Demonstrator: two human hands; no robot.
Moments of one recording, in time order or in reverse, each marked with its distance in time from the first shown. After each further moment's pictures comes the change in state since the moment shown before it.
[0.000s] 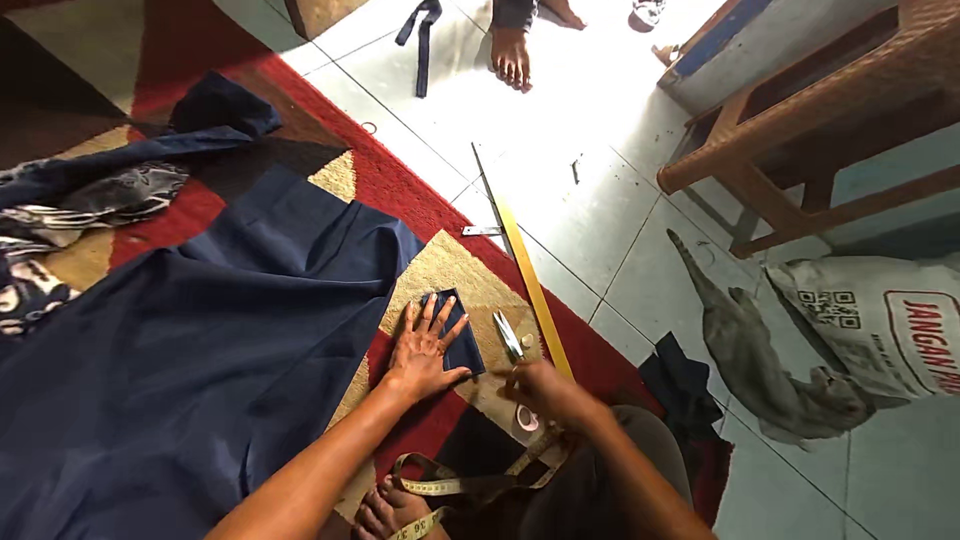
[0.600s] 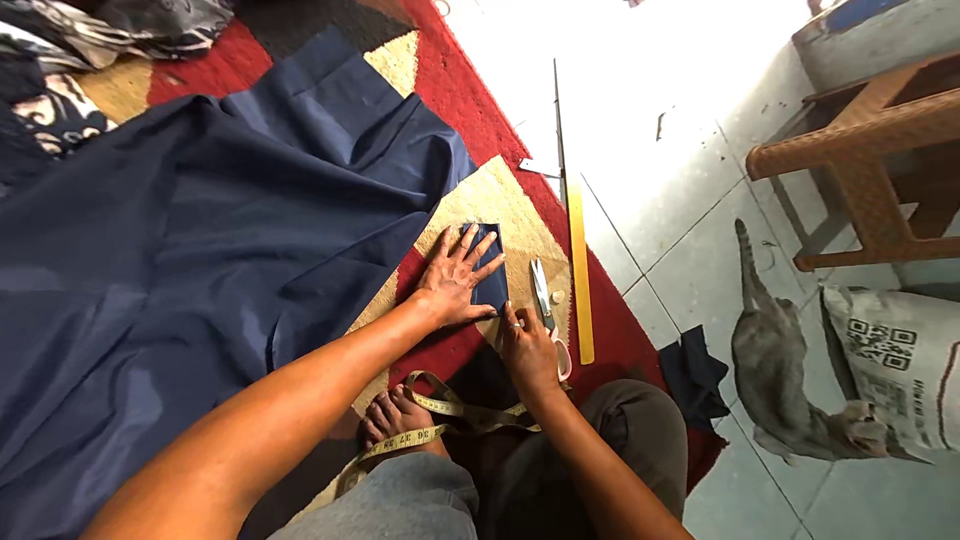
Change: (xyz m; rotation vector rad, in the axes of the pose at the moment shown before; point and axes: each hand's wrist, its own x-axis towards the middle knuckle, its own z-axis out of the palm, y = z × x) left_hand 0.003 -0.005 0.022 0.005 0.269 0.087; right_hand 0.027 -0.017 0.099 -0.457 0.624 0.061
